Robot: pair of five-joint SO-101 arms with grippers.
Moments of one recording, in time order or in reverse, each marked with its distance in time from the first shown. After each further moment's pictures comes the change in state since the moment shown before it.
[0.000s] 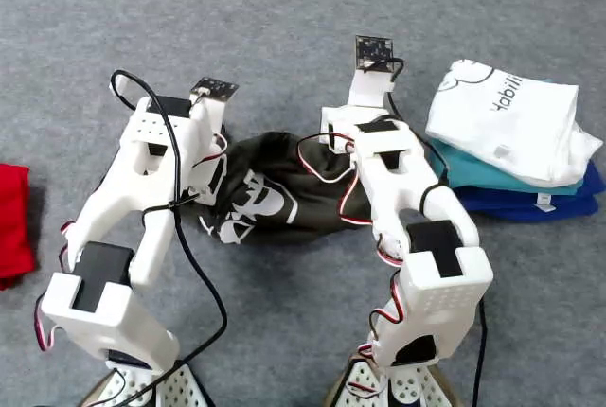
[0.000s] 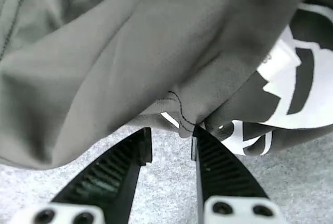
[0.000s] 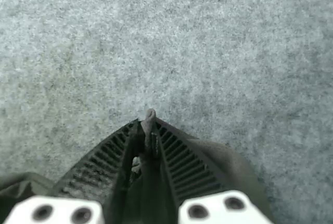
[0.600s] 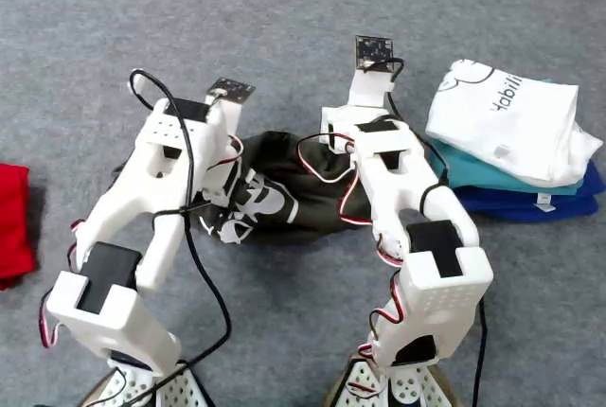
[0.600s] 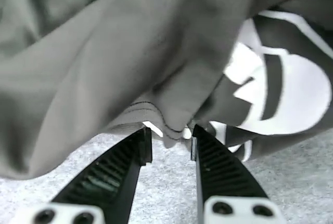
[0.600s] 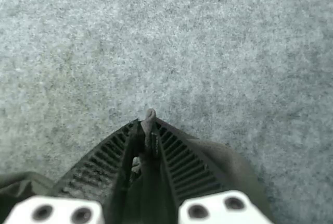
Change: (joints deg) left arm 3.2 0.0 0.0 -1.4 2.1; right arm 0.0 0.0 0.0 0.0 0.0
